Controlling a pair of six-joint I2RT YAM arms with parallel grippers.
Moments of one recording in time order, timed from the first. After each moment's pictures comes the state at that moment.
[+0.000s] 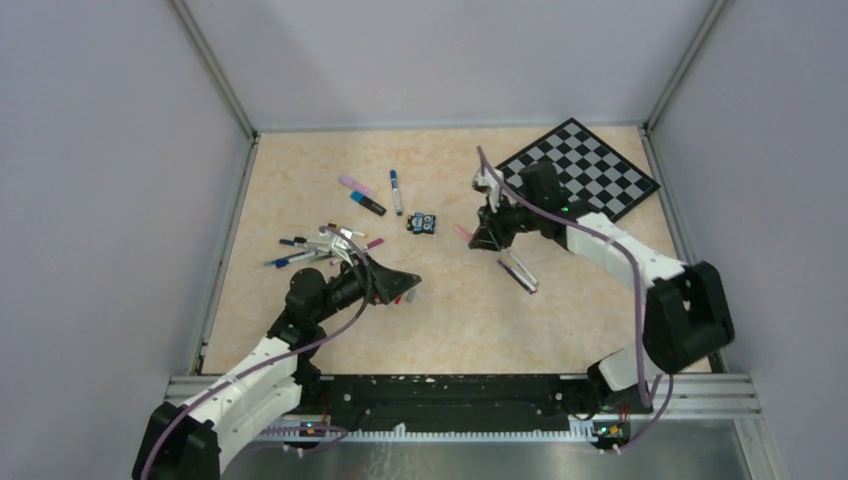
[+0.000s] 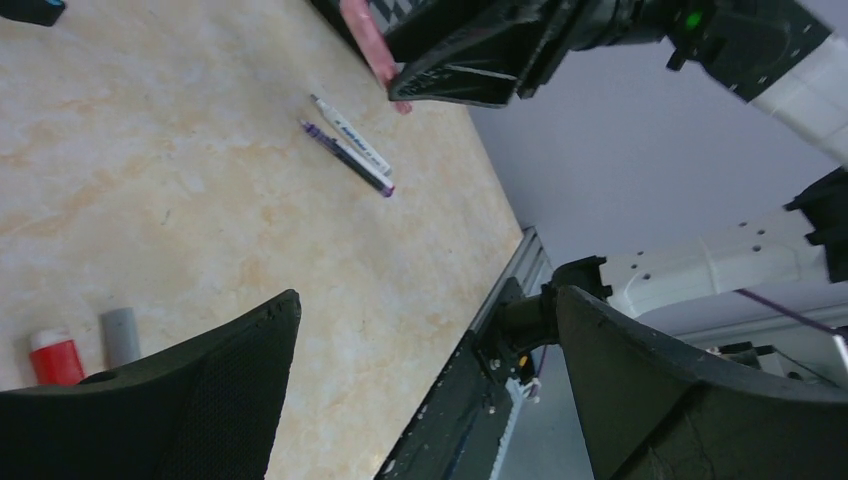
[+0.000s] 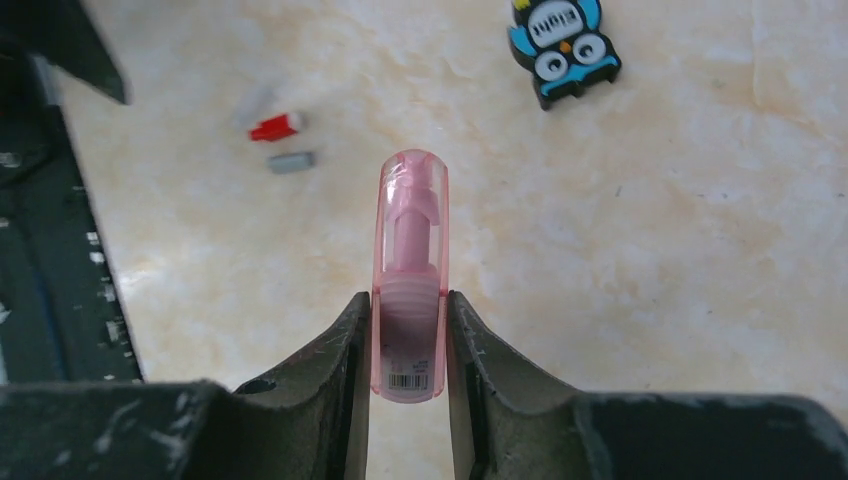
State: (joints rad) left arm -0.46 0.73 0.20 0.48 0.50 -0.92; right arm 0.48 1.57 1.12 -0.35 -0.59 -0.29
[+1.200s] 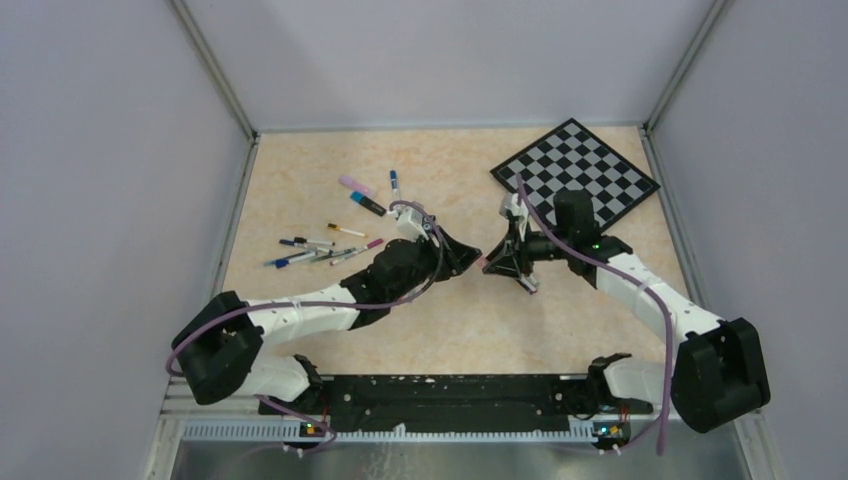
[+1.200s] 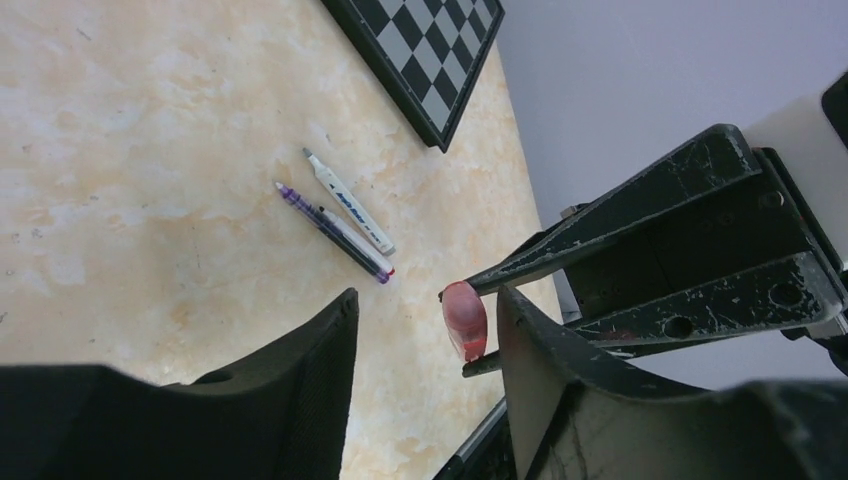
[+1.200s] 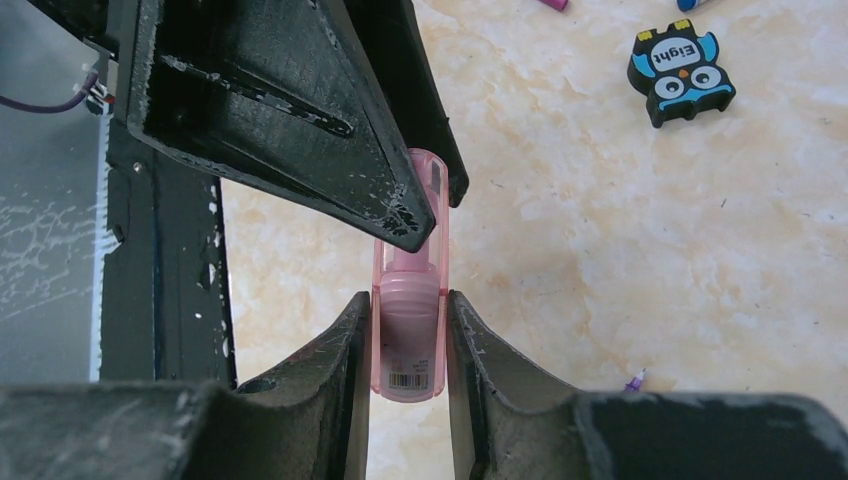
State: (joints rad) left arm -0.92 1.33 0.65 0.49 -0.12 -1.01; right arm 0.37 1.20 0.76 -0.20 -0.94 -0.30
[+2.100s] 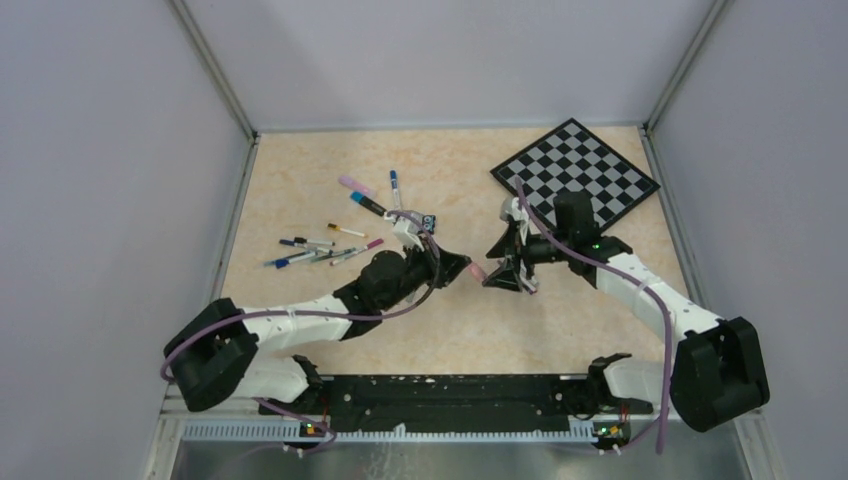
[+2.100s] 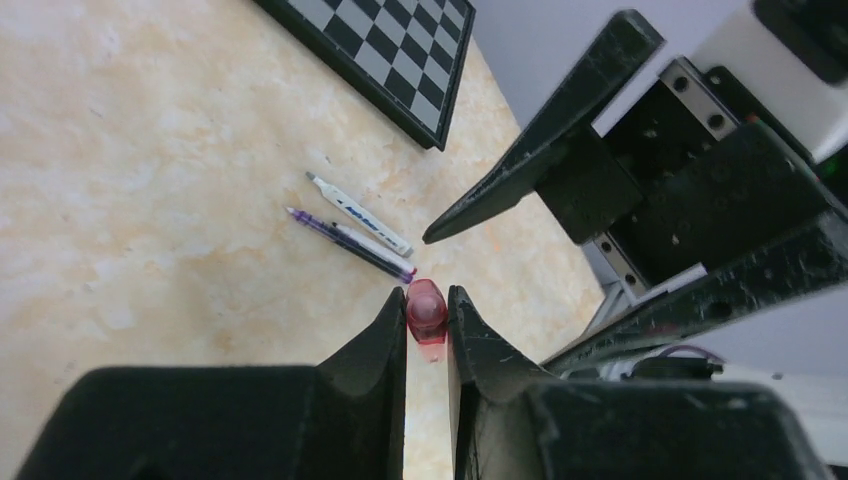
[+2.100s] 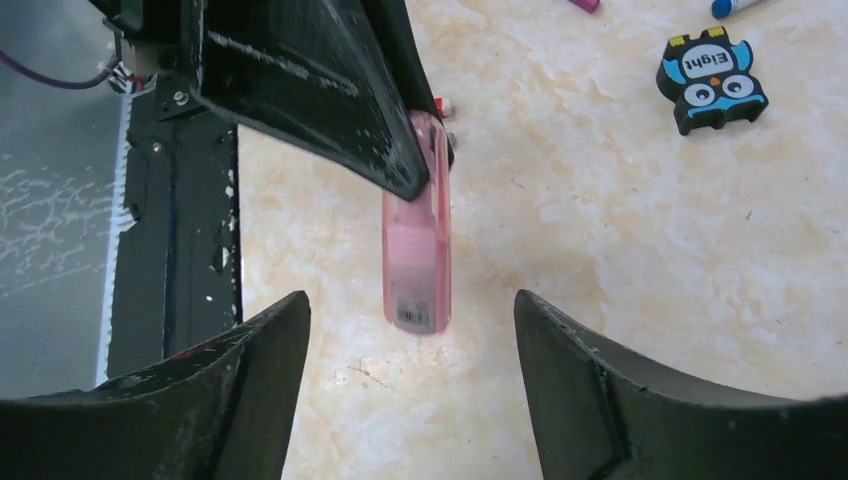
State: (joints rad) left arm -0.93 1.32 0.56 0.64 -0.09 -0.86; right arm 0.37 1.21 0.76 -0.22 -0.97 -0.36
